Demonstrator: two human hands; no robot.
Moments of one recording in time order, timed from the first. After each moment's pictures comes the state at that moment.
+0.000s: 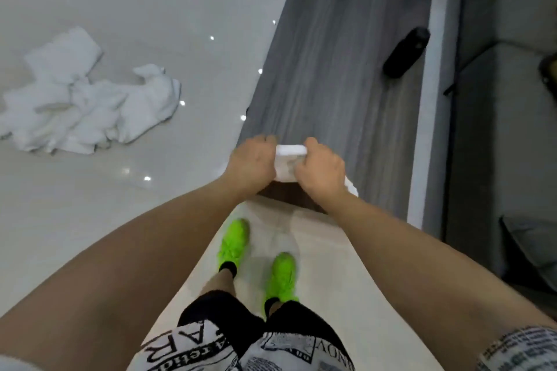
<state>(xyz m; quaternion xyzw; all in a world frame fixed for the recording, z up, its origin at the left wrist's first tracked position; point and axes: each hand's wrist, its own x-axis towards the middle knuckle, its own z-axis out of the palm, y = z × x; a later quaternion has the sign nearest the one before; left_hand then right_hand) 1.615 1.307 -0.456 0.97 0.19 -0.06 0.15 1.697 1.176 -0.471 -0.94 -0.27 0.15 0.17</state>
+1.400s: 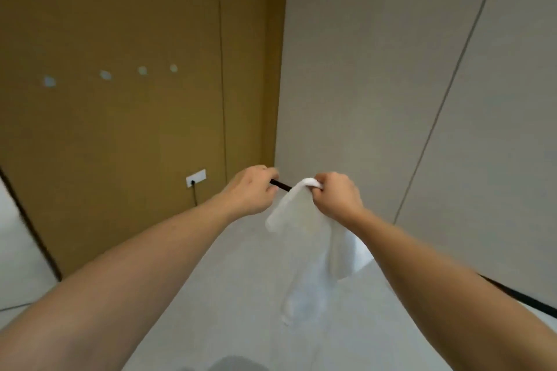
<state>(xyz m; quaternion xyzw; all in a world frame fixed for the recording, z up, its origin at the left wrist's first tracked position) 0.433 1.521 -0.131 0.45 0.87 0.20 -0.07 0.554 1.694 -0.132 -0.24 -0.94 0.14 0.20</state>
